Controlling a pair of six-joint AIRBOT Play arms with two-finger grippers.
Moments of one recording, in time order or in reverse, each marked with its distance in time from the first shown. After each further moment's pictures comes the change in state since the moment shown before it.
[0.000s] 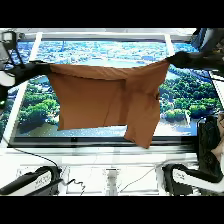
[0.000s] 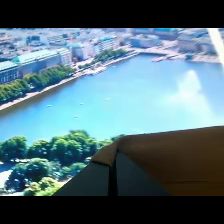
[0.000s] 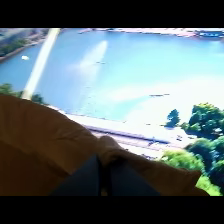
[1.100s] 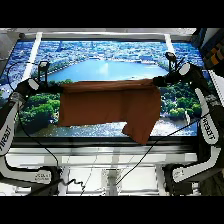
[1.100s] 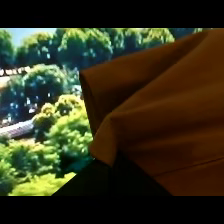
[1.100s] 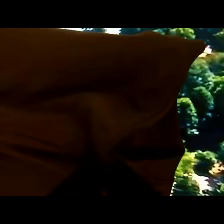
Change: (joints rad) left arm 0.029 -0.315 0.001 0.178 -0.127 0.045; right arm 0.052 -0.319 -0.003 -0.346 0.010 0.065
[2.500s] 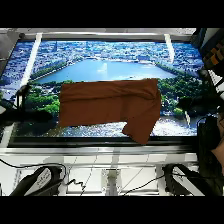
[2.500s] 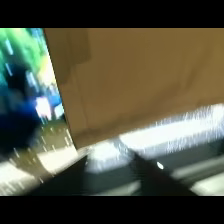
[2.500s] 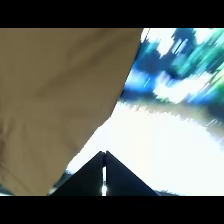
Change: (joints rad) left arm 0.316 0.549 -0.458 -0.258 -0.579 0.198; right arm -0.283 0.657 -0.562 0.087 0.261 -0.147
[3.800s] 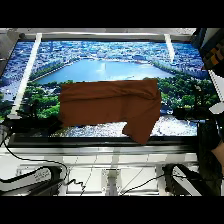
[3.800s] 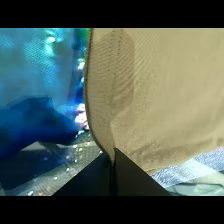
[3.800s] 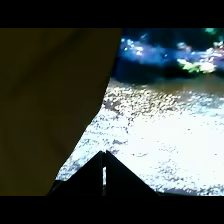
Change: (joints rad) left arm 0.050 -0.330 -0.123 -0.212 0.201 0.040; right arm -0.018 0.039 -0.182 0.027 -0.143 0.007
